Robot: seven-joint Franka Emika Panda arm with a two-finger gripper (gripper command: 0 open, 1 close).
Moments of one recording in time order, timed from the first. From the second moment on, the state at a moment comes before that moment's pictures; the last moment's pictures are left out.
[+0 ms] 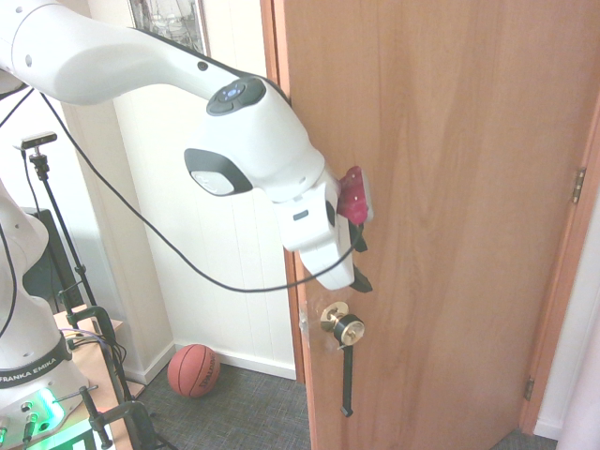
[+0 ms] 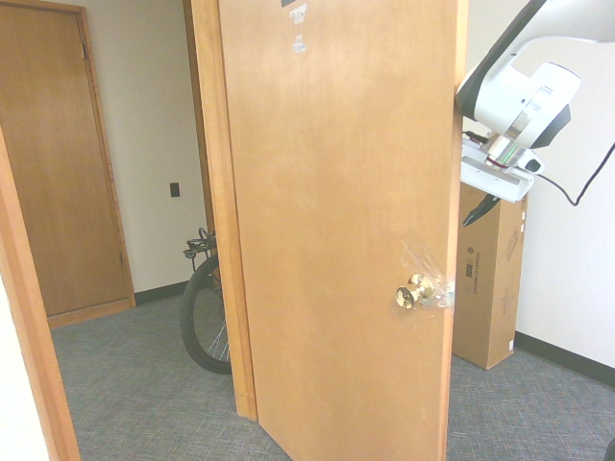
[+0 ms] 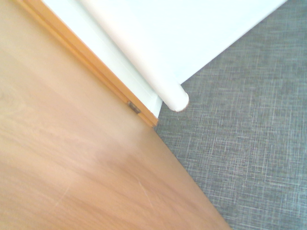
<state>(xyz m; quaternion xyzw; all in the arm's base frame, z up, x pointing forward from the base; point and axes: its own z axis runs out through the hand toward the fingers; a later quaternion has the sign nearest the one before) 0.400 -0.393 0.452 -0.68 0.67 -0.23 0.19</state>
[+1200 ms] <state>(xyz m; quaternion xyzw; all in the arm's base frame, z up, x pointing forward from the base) 0.562 0.079 0.493 -0.77 0.49 -0.35 0.19</state>
